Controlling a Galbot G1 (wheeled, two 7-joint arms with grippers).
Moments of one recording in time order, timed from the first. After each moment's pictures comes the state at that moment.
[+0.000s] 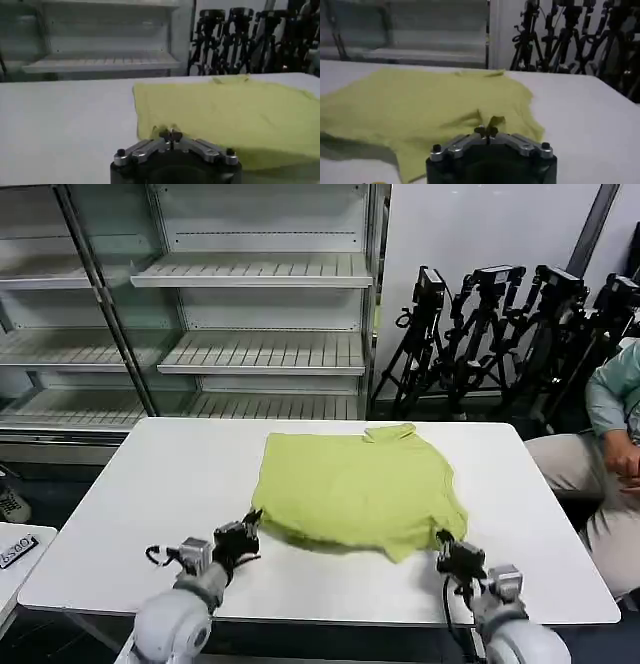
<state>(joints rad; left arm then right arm) 1.12 -1.19 -0.31 -1.95 -0.45 0.56 -0.13 -1.26 1.20 0.49 2.00 0.35 -0.49 0.05</state>
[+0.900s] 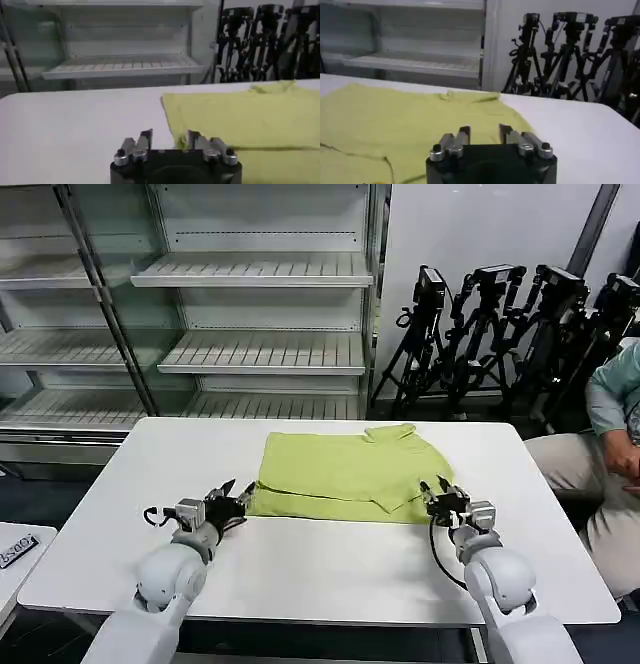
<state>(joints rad) 1.04 -1.16 -0.31 -1.82 -0.44 0.56 -0.12 -1.09 1.19 0.45 1.84 0.32 -0.51 0.04</state>
